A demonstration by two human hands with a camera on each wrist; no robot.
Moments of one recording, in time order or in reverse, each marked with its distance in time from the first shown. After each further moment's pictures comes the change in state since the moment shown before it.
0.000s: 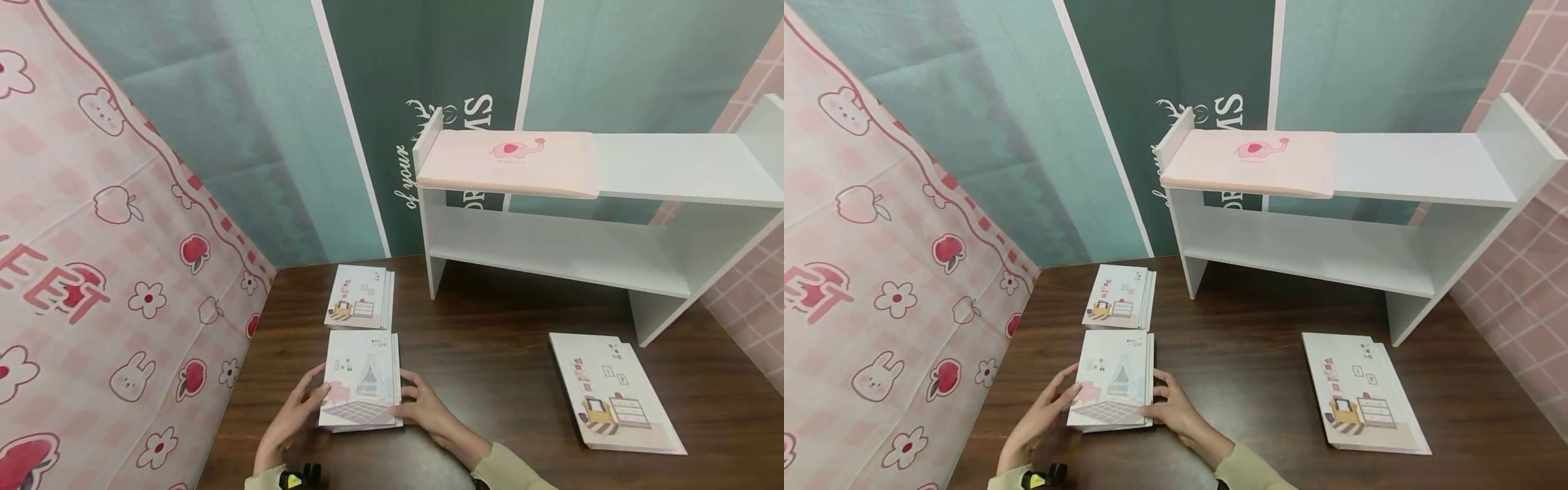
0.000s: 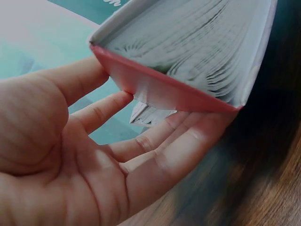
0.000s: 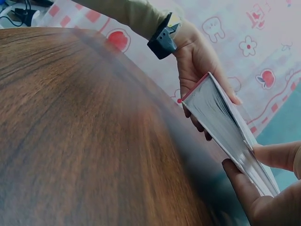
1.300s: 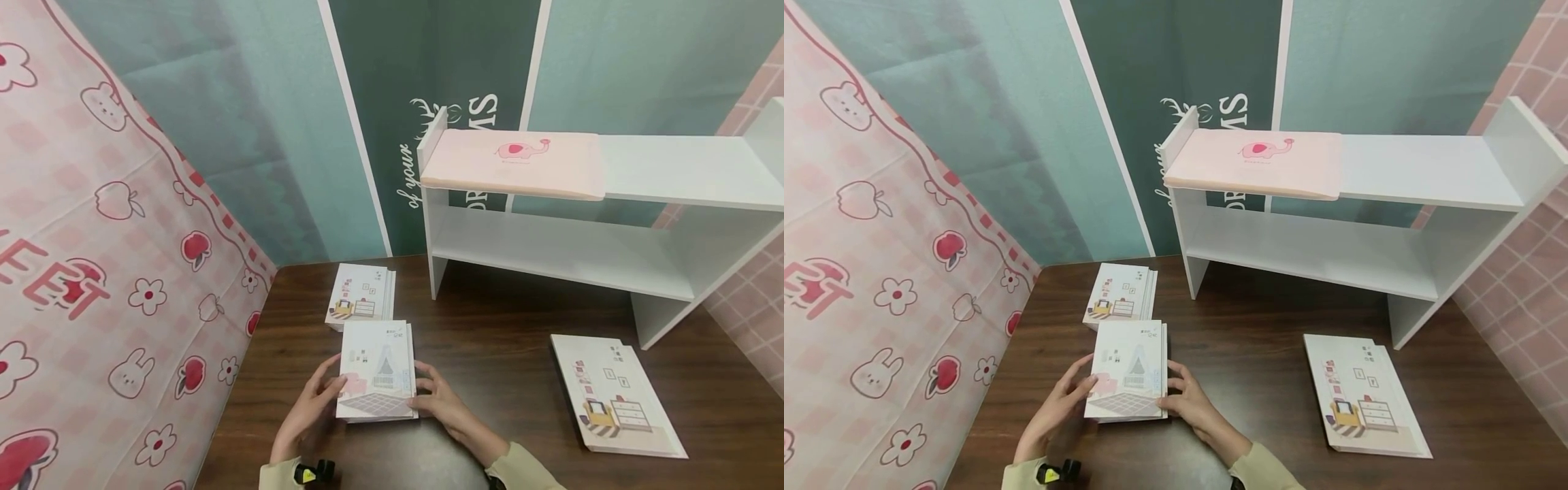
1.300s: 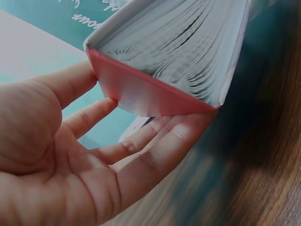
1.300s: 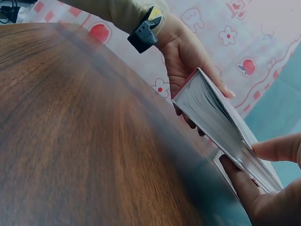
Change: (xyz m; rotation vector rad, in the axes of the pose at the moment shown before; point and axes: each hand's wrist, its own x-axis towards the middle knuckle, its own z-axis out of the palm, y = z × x) left_hand 0.016 0.007 0.022 0.041 0.040 0.099; right_hand -0.007 -0.013 -0.022 -0.017 0.022 -0.029
